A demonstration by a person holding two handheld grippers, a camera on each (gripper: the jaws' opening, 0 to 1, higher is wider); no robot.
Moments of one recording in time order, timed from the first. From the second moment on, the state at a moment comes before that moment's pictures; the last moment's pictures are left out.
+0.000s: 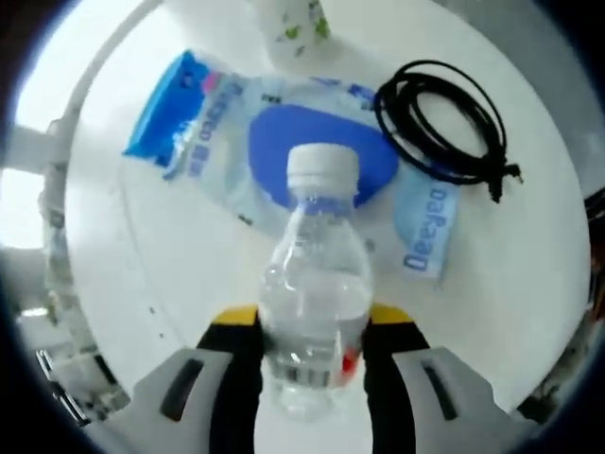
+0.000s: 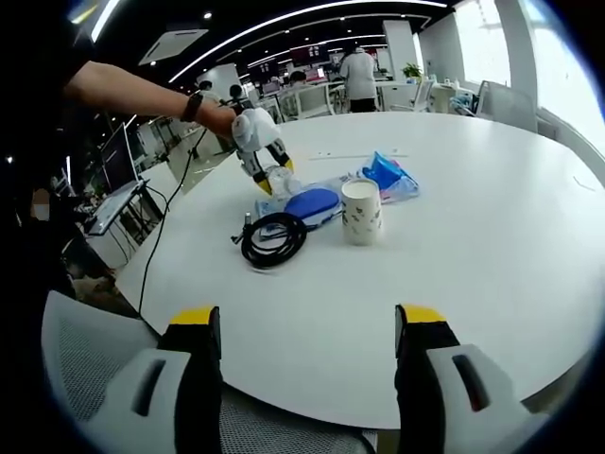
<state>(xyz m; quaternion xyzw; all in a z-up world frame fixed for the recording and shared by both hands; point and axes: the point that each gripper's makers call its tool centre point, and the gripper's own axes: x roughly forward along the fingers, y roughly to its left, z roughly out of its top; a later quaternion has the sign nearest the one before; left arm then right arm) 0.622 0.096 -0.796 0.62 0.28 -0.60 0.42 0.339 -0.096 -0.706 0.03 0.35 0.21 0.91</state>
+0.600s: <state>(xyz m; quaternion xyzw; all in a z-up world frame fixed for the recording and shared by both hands) 0.633 0.102 -0.772 0.60 0.28 -0.59 0.47 0.339 -0.095 -0.706 0.02 0.35 0.22 0.91</state>
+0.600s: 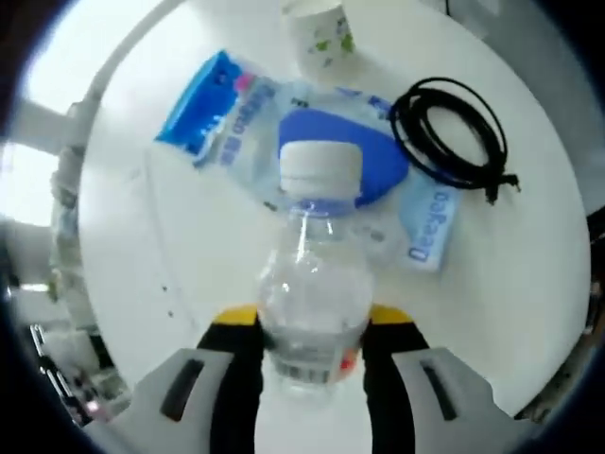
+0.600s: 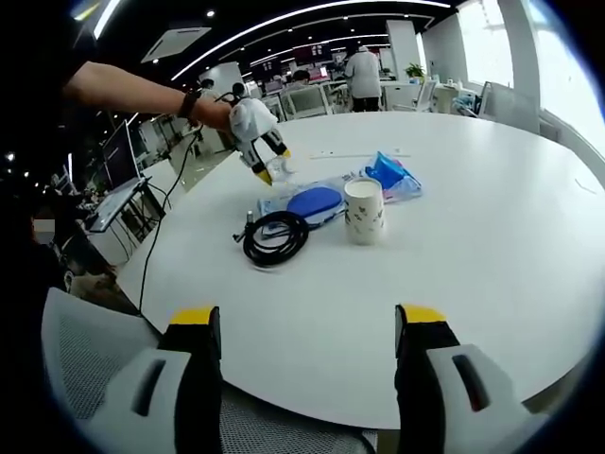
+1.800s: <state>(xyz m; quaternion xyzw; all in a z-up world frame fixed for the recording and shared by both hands) 0.648 0.113 -0.731 0.44 0.31 -0.54 0.65 0.338 -0.092 -0.706 0.02 0.35 0.23 0.91</state>
